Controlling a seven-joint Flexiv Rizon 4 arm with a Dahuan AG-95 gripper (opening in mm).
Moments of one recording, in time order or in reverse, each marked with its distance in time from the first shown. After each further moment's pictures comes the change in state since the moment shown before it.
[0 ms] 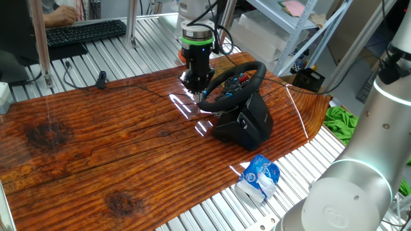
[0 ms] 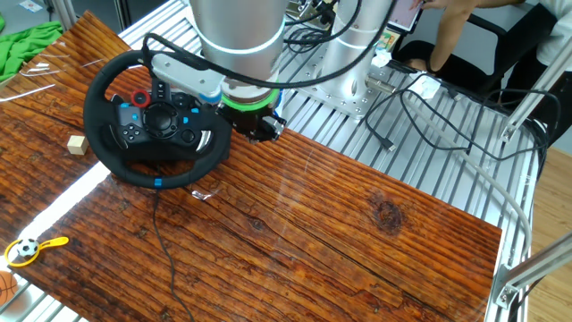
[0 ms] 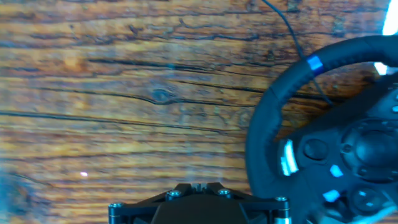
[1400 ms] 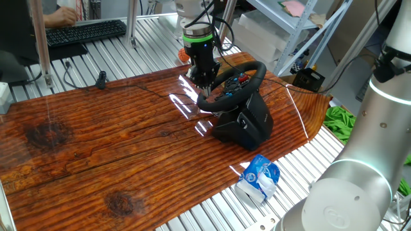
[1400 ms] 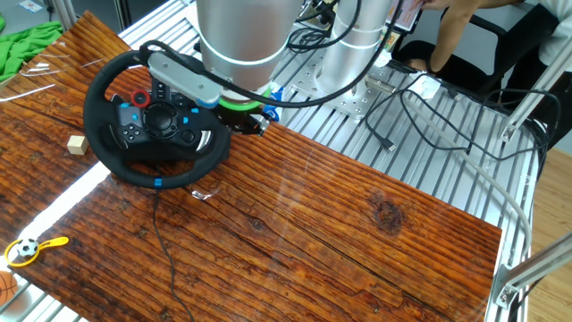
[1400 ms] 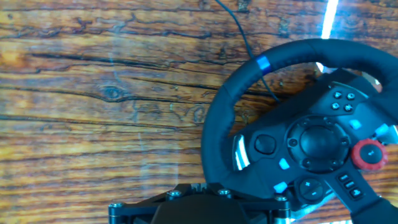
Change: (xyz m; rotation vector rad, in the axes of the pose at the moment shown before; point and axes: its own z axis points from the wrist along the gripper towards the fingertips) arm -0.007 -0.035 -0.008 0.125 0.014 0.055
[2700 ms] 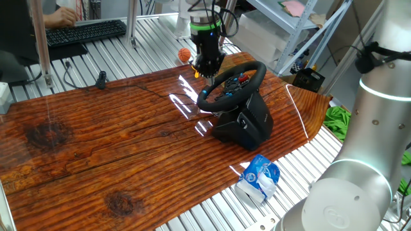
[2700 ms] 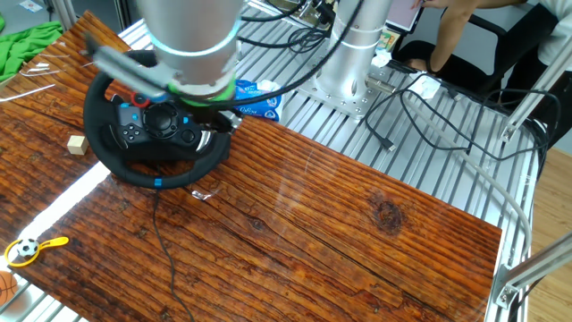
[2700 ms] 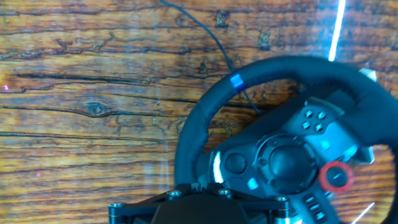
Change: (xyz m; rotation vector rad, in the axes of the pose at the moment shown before) arm -0.027 -0.038 -0.011 -0.048 0.028 -0.019
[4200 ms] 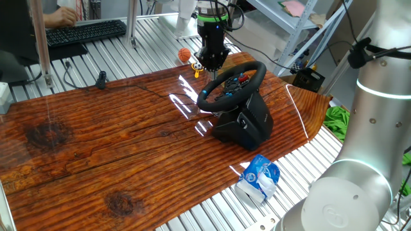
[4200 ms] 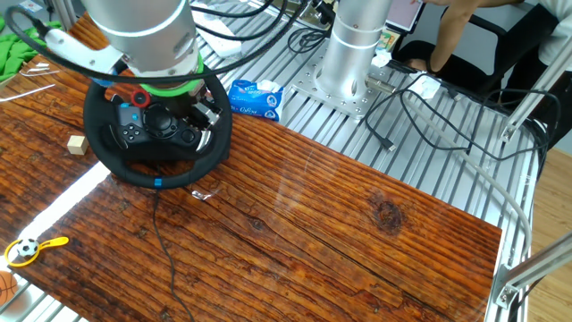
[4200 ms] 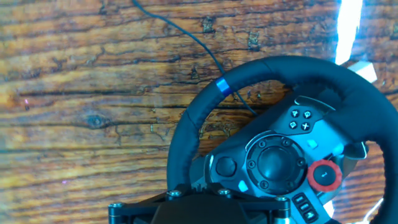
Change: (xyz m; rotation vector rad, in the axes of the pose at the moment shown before) arm -0.006 -0.016 -0.006 -0.092 0.001 0.123
